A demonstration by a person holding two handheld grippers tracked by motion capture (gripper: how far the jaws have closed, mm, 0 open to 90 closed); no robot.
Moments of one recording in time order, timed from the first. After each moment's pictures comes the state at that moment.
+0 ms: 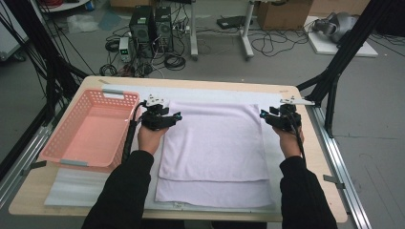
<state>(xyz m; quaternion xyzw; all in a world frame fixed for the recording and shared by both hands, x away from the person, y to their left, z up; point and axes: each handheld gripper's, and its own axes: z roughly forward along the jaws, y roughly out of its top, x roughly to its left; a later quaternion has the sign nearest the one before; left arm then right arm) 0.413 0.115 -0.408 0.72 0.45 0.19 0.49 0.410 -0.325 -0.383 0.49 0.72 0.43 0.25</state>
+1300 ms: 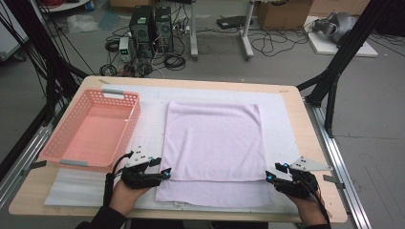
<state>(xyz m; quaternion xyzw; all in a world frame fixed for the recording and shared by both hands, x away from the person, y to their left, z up) 0.255 0.148 -0.436 0.79 0.37 0.14 0.46 0.233 -0.333 -0.418 0.43 0.78 0.41 0.19</state>
